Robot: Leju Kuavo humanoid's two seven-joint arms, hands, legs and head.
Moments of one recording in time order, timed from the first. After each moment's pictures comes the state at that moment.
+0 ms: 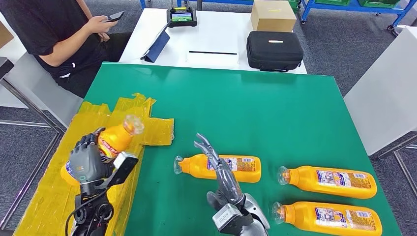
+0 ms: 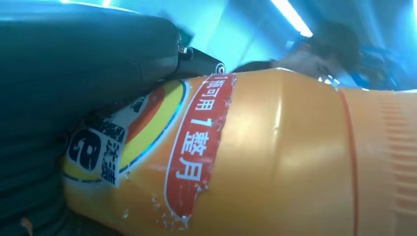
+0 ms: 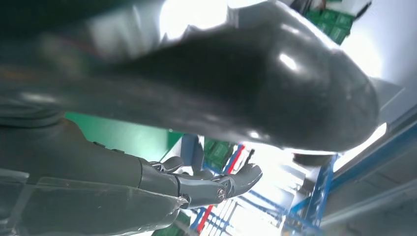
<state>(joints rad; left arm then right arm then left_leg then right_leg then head) -0.10 -0.18 0.06 -1.07 -1.18 0.68 -0.35 0.03 0.11 0.37 -1.36 0.44 -0.01 -0.70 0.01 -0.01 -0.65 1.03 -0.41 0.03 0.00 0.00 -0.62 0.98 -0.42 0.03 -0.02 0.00</state>
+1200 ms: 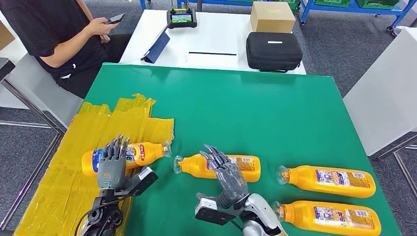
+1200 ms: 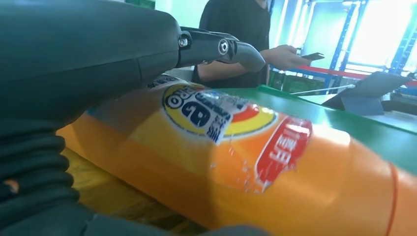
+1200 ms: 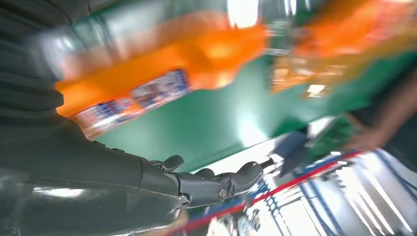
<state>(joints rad) -0.21 -0.16 0.06 -0.63 -1.24 0.69 -0.39 -0.05 -0.01 0.42 -1.14 0.92 -0.24 -0.37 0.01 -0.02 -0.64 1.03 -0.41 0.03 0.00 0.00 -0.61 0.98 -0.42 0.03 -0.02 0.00</state>
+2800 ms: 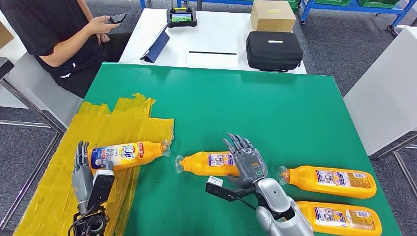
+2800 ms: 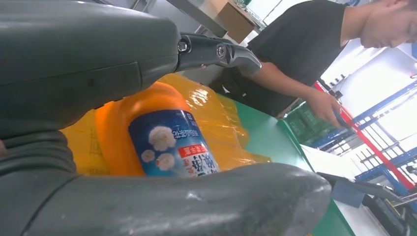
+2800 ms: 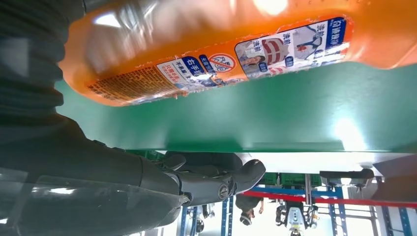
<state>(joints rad) -0.03 -0.17 0.12 -0.96 -0.55 0.56 -0.69 -0.12 -0.06 0.31 -1.15 1.31 -0.08 -0.09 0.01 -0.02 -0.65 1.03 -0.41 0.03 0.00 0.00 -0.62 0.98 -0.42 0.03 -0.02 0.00</state>
